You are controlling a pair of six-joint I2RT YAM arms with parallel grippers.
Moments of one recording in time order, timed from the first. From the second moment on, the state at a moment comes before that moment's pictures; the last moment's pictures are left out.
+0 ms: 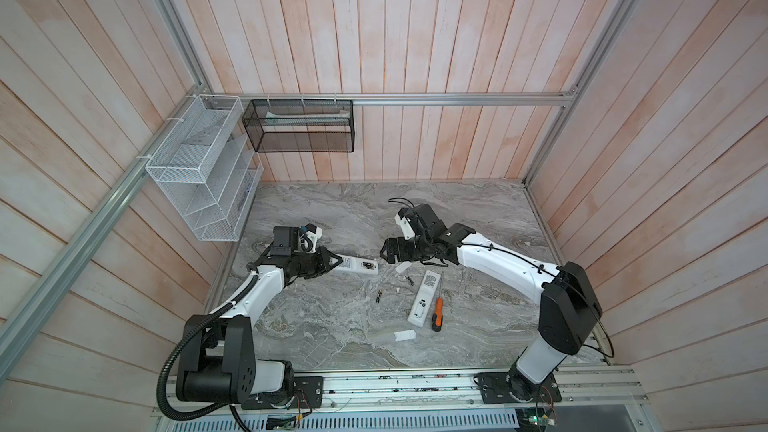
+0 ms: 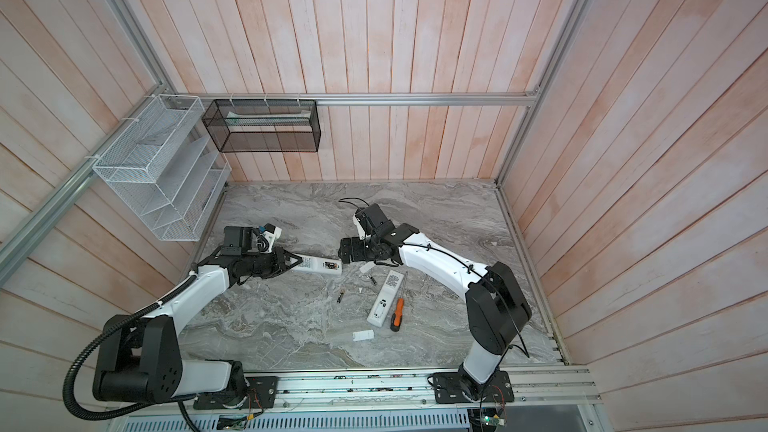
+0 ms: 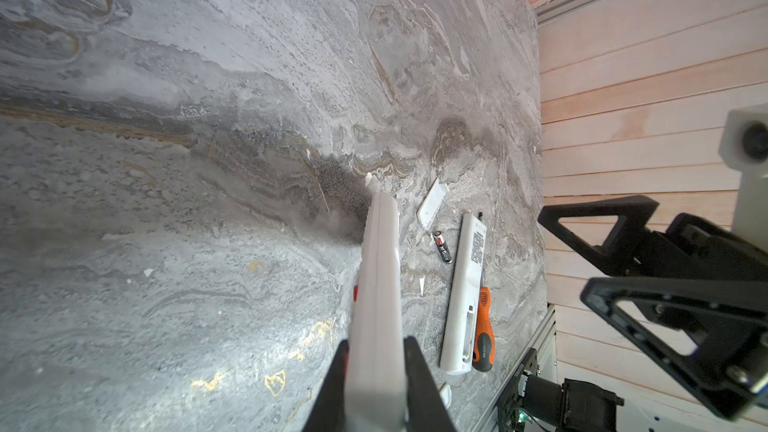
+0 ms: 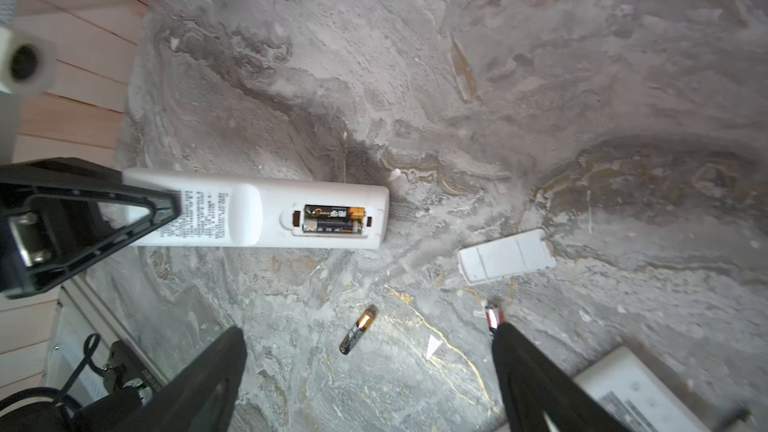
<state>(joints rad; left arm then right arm) -0.05 1.37 0.78 -0.34 0.71 -0.39 0.74 1.69 1.30 -0.51 -0.21 0.52</state>
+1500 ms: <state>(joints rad) -0.04 1.47 0.80 -0.44 0.54 -0.38 0.78 1.32 0.68 -0.65 -0.10 0.79</state>
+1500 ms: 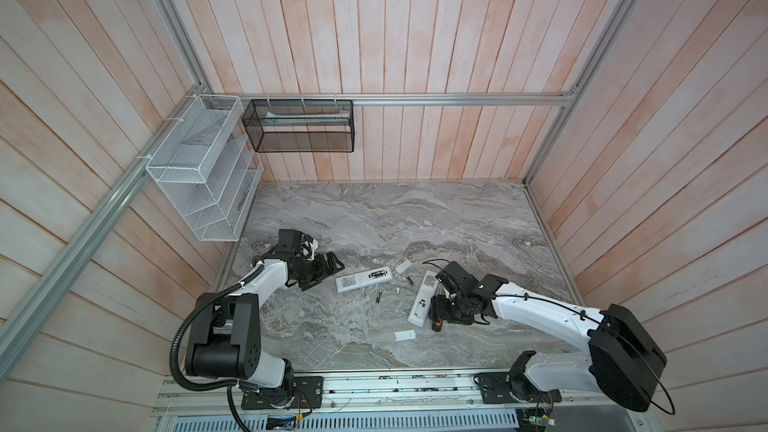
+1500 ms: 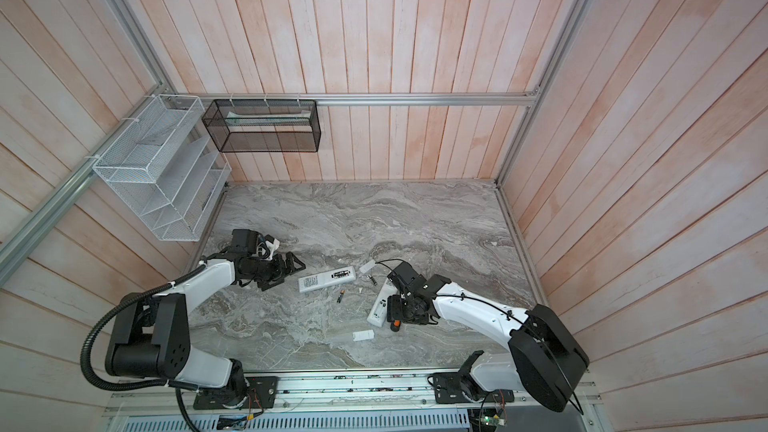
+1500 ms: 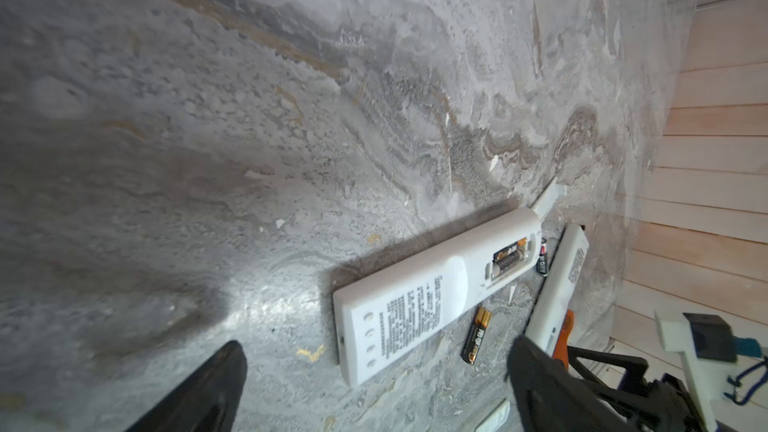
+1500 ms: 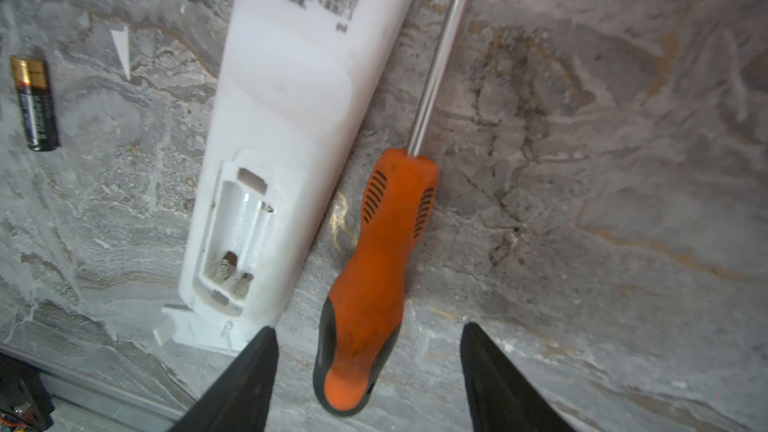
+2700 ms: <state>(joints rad) -0.04 1.38 0.79 -0.40 0.60 -0.44 0.78 1.26 0.63 -0.66 0.00 0.82</state>
